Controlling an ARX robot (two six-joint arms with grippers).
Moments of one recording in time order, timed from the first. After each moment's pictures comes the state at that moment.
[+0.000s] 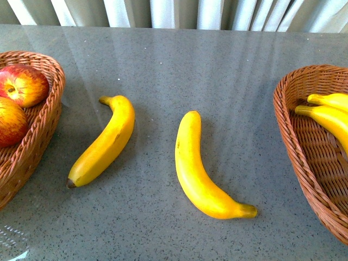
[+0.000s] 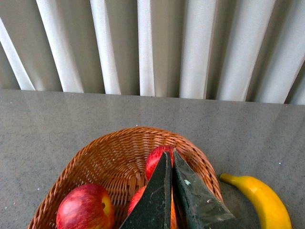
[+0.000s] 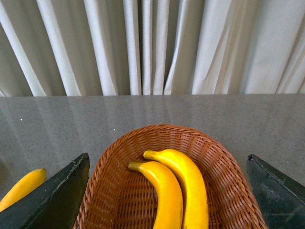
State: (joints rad) left arm 0.00 0.94 0.05 0.87 0.00 -0.01; right arm 0.00 0.00 0.02 0.00 0.00 0.00
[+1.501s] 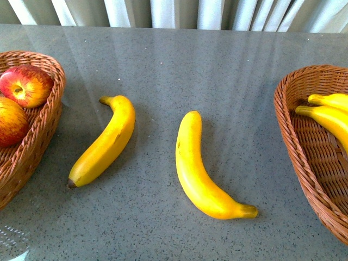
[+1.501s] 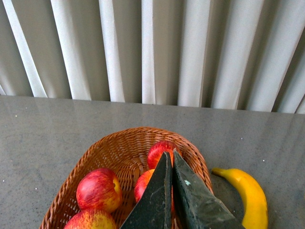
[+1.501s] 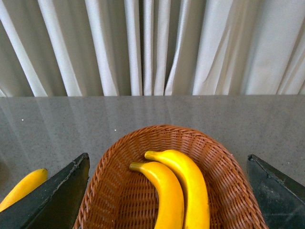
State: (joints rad) left arm 0.00 0.02 0.01 0.00 0.00 -0.01; right arm 0.00 0.00 0.02 0.00 0.00 0.00
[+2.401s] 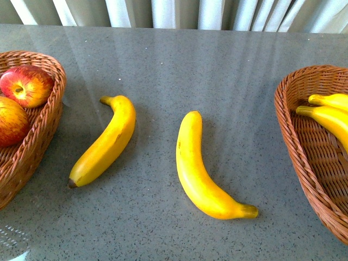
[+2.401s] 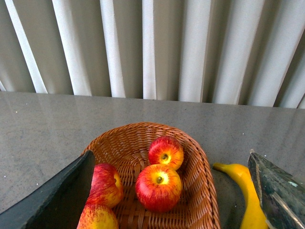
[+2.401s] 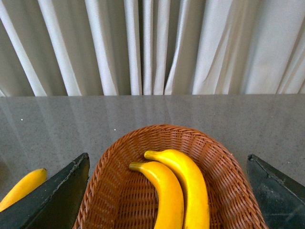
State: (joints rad) left arm 0.00 0.02 0.01 0.00 0.00 -0.01; right arm 0.00 0.00 0.02 0.00 0.00 0.00
